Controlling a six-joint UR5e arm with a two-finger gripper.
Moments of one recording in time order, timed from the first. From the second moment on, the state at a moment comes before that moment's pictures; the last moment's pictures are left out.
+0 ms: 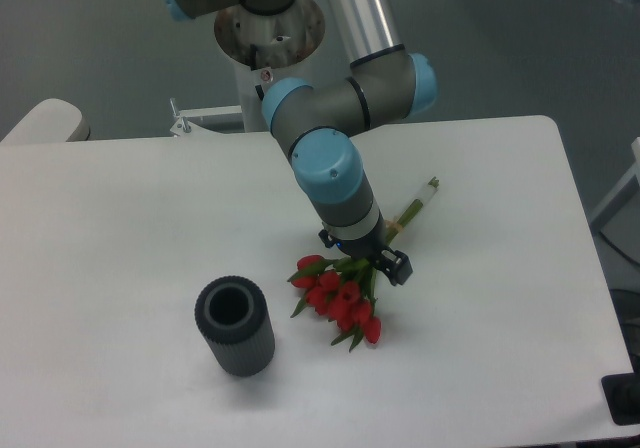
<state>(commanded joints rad) 2.41 -1.96 -1.63 -0.82 1.79 1.16</state>
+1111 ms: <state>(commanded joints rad) 2.53 -2.06 -1.26 -0.96 1.60 1.61</state>
